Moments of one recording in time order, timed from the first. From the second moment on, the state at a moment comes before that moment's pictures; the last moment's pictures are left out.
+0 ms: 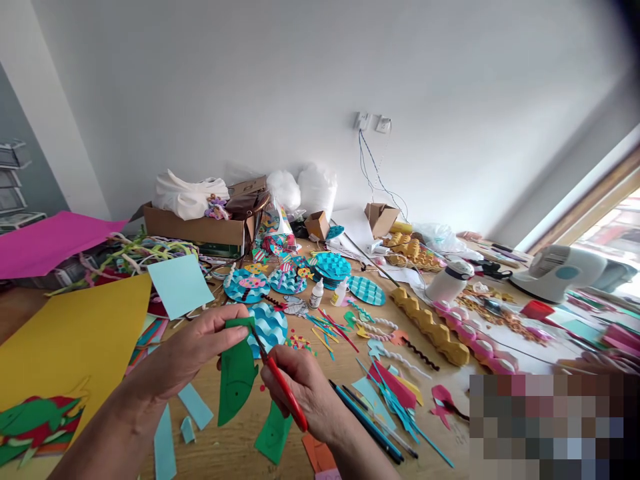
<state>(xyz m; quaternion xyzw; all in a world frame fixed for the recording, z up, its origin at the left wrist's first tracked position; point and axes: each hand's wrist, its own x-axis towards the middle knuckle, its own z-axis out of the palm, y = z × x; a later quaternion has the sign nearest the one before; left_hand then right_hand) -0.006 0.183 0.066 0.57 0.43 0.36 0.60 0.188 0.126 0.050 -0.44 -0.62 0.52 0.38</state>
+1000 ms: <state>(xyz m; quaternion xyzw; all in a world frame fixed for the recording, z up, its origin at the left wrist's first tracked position) -0.006 0.182 0.082 0.57 0.37 0.32 0.66 0.199 0.125 0.061 -0.47 -0.69 0.44 0.34</state>
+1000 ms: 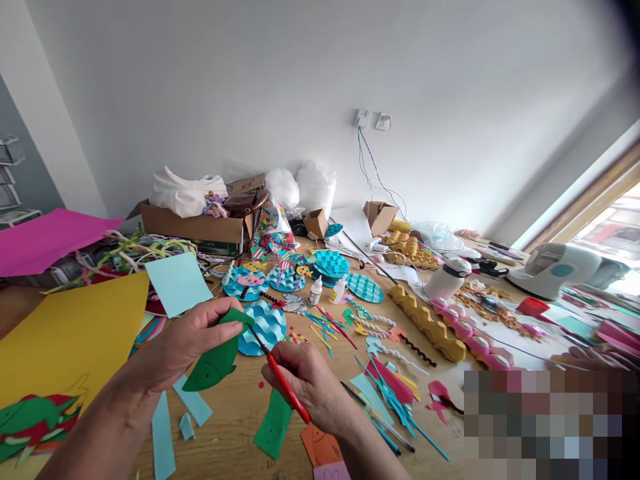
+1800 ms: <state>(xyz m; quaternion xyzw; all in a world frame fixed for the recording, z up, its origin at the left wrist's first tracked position) -0.003 0.179 0.086 0.59 0.38 0.32 0.64 0.198 0.125 0.059 -0.45 -0.67 0.48 0.34</state>
